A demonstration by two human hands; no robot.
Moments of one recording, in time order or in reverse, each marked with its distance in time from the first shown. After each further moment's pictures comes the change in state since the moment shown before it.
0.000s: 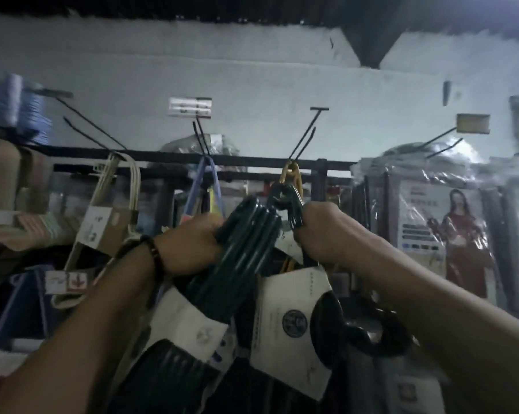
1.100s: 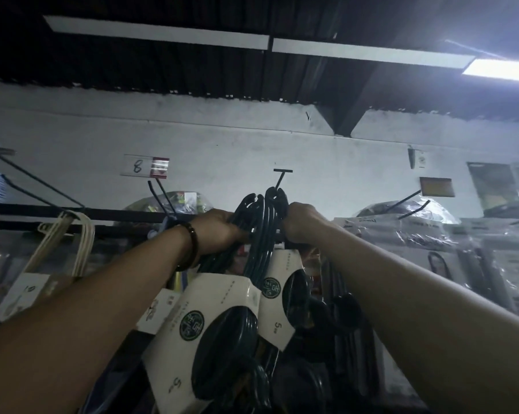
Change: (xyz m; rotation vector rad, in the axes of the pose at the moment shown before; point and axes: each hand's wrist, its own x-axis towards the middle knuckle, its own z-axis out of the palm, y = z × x) left_hand 0.128 0.083 -0.009 -0.313 0.155 -0.173; right_hand 0.161 0.057 -0.058 -0.011 0.210 0.086
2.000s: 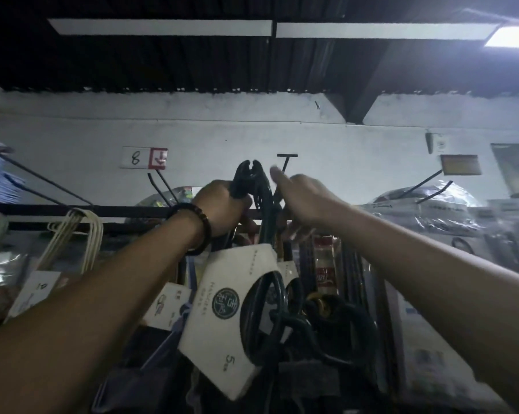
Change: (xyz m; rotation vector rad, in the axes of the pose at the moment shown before) left_hand 0.016 0.010 0.003 0.161 0.257 0.163; right_hand -0.045 -0.011 -0.022 0.466 -0.022 -0.149
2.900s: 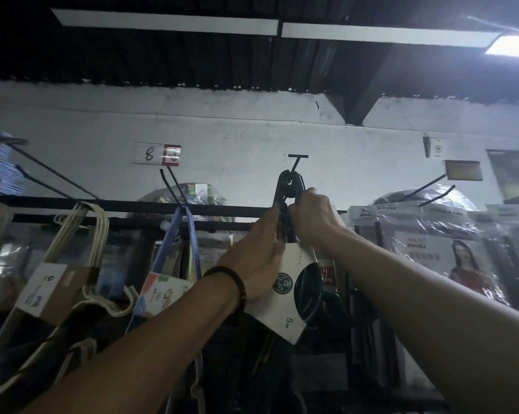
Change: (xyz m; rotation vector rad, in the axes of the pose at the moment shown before) left_hand -0.041 -0.043 0.065 0.165 -0.135 0.376; right_hand 0.015 0.021 0.034 -0.225 0.269 0.158
